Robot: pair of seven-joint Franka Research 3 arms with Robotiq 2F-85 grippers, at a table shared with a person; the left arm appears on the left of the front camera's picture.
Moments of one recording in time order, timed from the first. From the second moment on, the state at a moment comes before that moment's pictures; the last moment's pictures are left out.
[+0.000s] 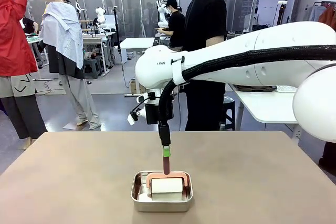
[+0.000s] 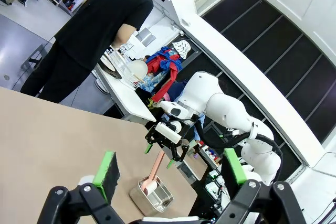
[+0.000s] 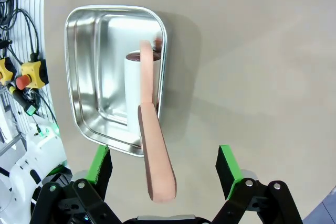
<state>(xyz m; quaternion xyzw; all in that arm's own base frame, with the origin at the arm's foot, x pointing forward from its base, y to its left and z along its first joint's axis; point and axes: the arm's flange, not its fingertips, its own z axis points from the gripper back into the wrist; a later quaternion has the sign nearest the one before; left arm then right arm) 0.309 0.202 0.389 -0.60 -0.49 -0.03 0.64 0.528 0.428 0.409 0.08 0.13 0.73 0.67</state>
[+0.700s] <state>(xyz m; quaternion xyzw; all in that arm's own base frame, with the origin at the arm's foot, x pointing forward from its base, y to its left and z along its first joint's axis) 0.309 0.202 0.389 -0.60 -0.49 -0.03 0.64 0.522 0.422 0.399 0.09 0.12 0.72 0.68</state>
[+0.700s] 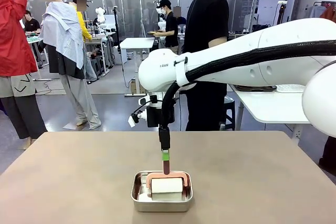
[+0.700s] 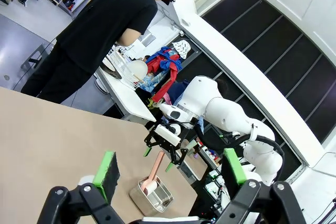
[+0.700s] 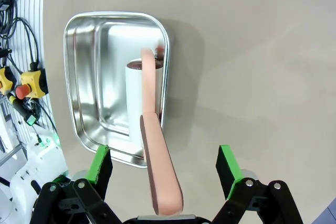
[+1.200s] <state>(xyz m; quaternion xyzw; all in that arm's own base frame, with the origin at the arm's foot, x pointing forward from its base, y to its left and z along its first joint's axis) 0.309 0.202 0.389 -0.60 -0.49 -0.03 0.64 0.522 0.418 0.400 0.09 0.12 0.72 0.68</state>
